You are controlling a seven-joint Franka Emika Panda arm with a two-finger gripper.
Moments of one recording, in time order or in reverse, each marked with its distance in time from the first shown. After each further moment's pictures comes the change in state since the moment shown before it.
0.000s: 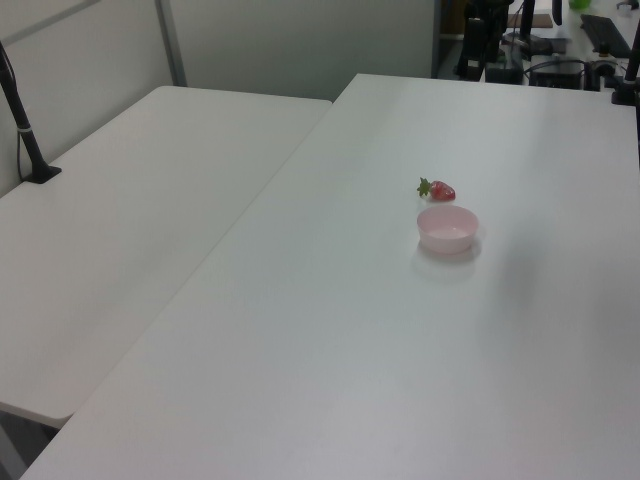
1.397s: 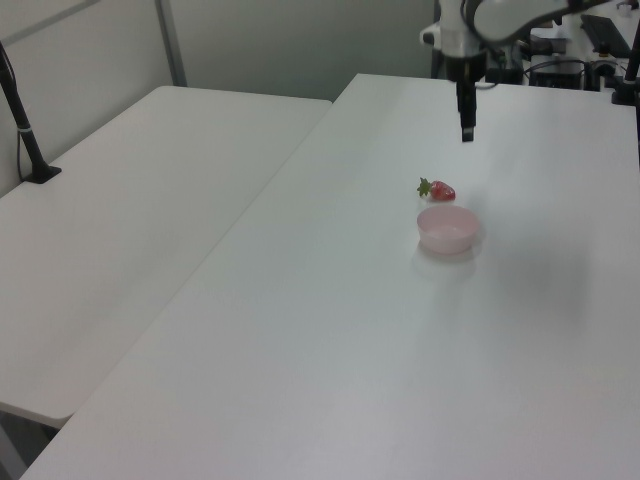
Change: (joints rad) arm -0.088 0.238 -0.026 -0.116 -0.125 0.267 -0.450
